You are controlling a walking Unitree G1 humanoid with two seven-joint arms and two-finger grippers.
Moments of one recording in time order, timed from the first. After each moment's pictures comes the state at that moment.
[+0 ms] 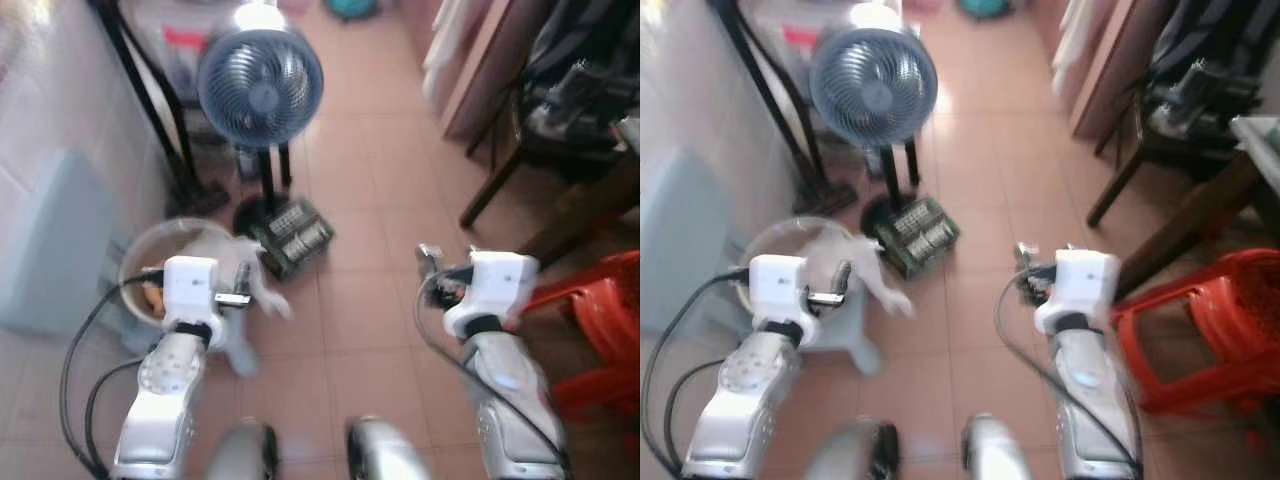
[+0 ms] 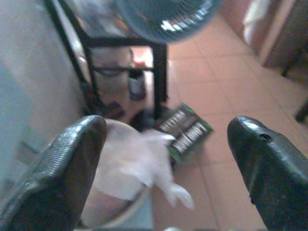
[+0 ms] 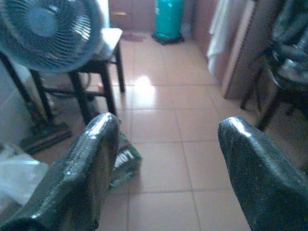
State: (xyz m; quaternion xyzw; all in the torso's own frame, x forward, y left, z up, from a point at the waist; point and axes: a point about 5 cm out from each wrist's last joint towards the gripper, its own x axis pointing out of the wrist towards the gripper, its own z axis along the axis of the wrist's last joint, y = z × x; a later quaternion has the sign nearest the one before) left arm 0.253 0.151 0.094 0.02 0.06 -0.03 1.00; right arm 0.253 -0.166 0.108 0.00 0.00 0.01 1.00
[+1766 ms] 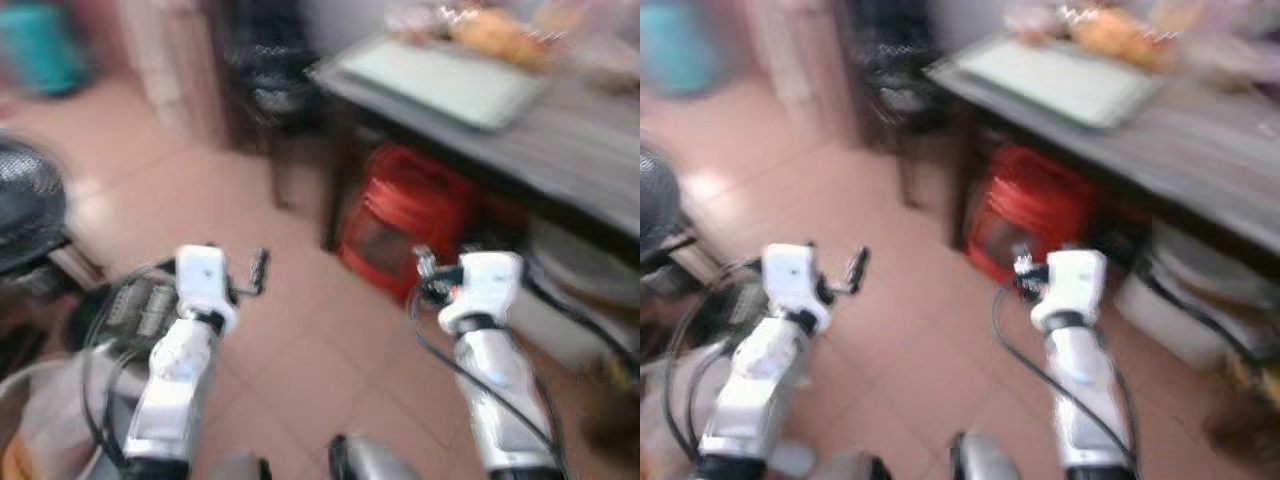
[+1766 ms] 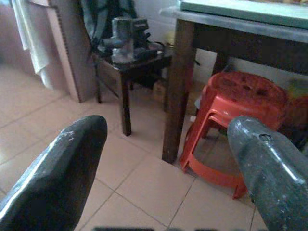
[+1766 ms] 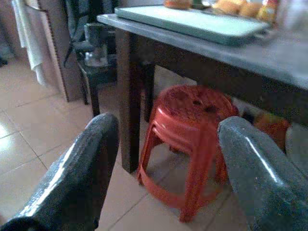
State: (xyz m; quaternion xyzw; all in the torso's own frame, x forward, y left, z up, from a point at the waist) left arm 0.266 0.142 0.094 -0.01 0.02 -0.07 1.00; right arm 0.261 -0.165 0.097 -0.02 0.00 0.02 1.00
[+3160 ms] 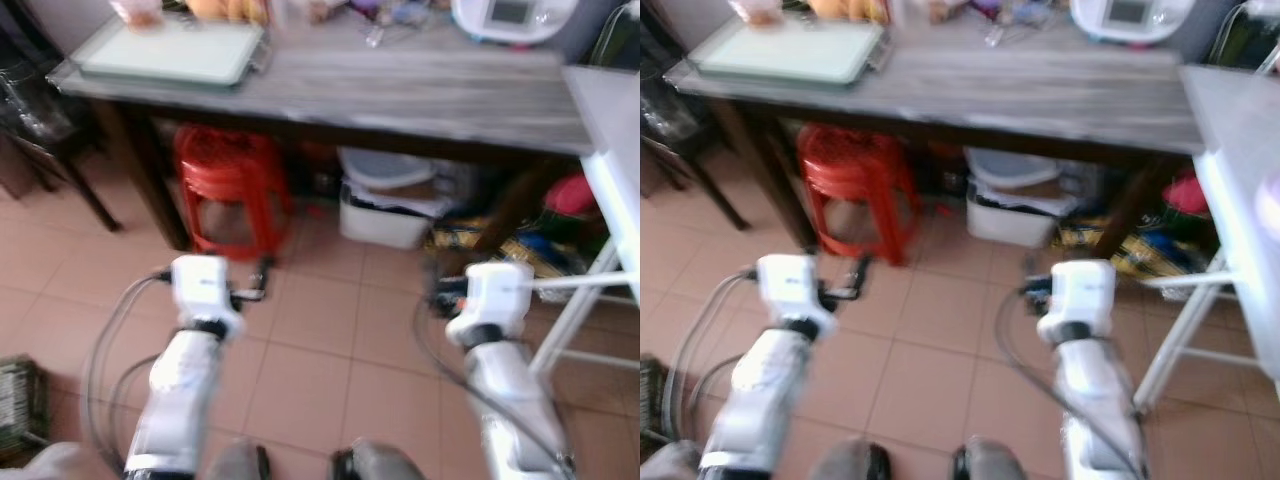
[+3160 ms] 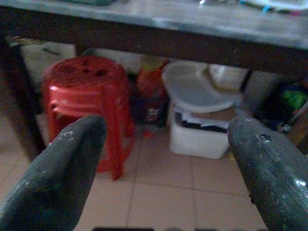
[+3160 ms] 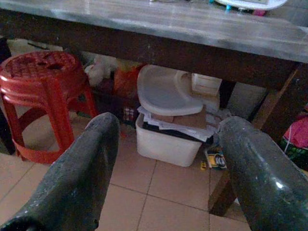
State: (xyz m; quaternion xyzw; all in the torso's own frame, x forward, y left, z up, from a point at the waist) left arm 0.254 0.141 0.086 -0.05 0.02 -0.07 1.00; right arm 0.246 -0.171 0.095 -0.05 0.02 0.01 1.00
